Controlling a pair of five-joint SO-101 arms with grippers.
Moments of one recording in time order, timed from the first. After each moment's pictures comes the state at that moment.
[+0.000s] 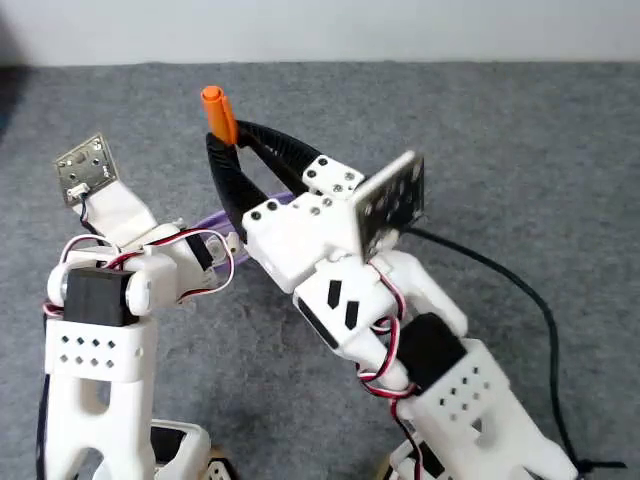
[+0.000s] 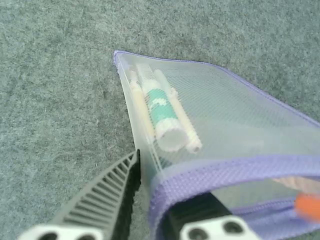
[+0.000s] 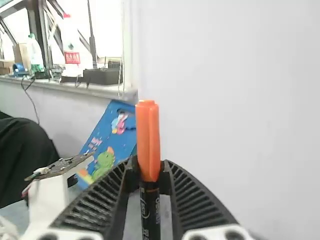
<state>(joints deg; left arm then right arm) 2.1 -39.2 22.4 91.5 41.1 -43.1 -46.6 32.4 11.6 -1.5</state>
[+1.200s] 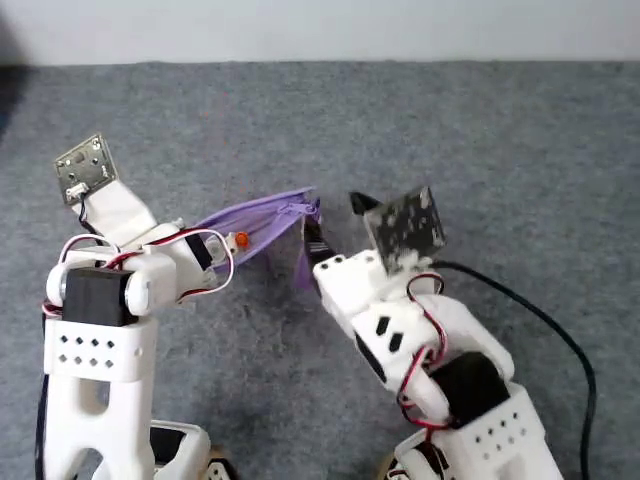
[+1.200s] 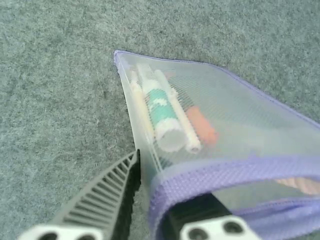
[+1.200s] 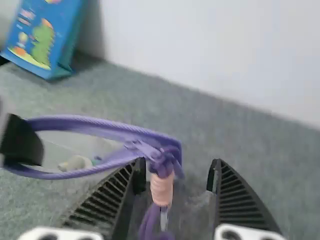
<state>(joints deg) 2.1 -39.2 22.4 91.5 41.1 -32.1 -62.2 45.2 47.6 -3.8</state>
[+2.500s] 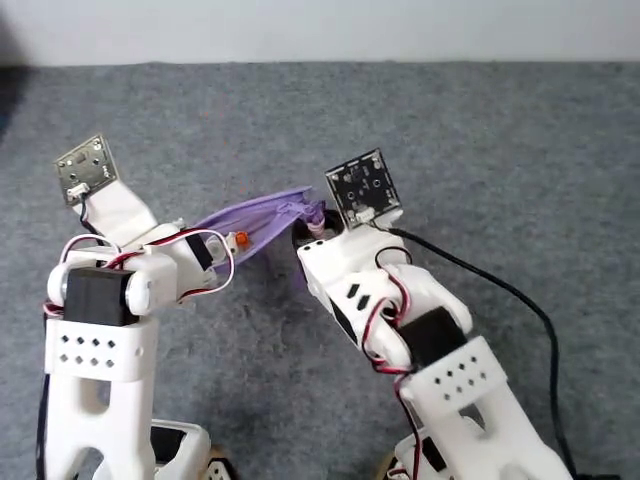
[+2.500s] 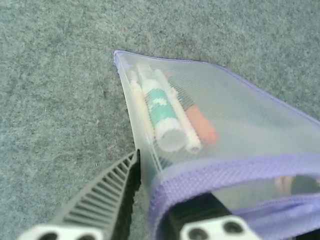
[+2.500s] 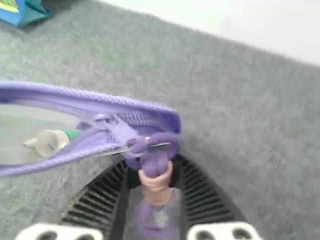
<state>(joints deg) 2.0 -39.2 22.4 91.5 41.1 -32.0 -49.9 45.2 41.8 -2.2</state>
